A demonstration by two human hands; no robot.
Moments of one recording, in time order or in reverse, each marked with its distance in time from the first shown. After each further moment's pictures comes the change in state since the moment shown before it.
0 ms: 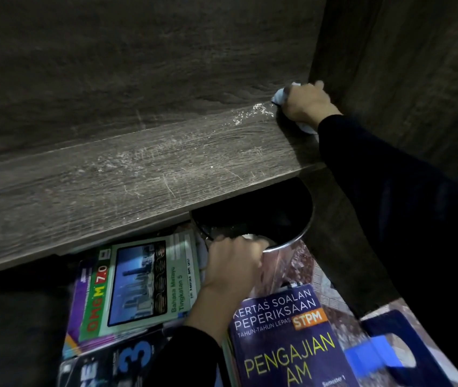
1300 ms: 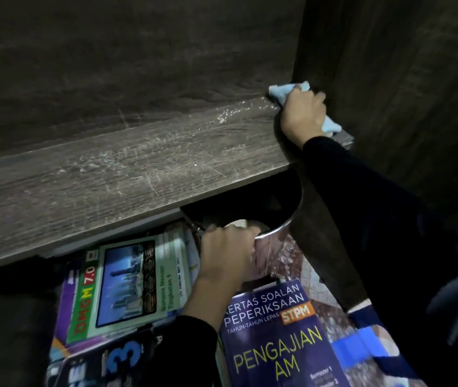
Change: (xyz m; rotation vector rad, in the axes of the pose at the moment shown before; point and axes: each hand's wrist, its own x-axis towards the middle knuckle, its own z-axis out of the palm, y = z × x) left_hand 0.013 0.014 -0.006 0.051 0.032 -0.041; right_hand -0.034 0.011 0.015 0.085 0.294 0.185
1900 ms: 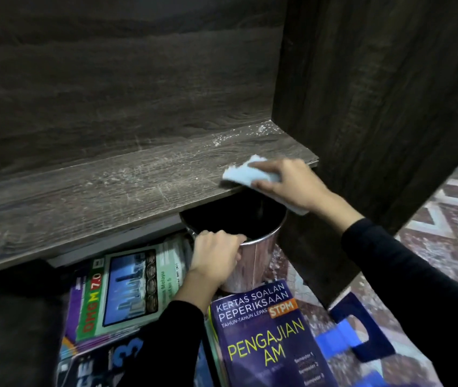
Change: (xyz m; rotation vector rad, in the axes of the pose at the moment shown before) left_hand -0.036 -0.006 -0.021 0.122 0.014 0.061; right_hand -0.142 0.031 -0.092 0.224 -0.302 -0.477
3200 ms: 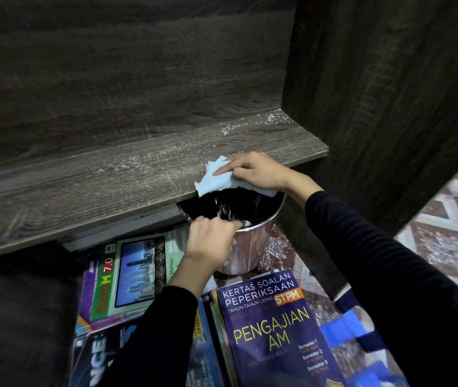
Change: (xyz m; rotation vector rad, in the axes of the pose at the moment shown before) left_hand -0.007 -0.012 -0.004 0.005 -0.002 -0.068; right_hand 0.047 -0.023 0.036 0.248 -0.224 -0.273
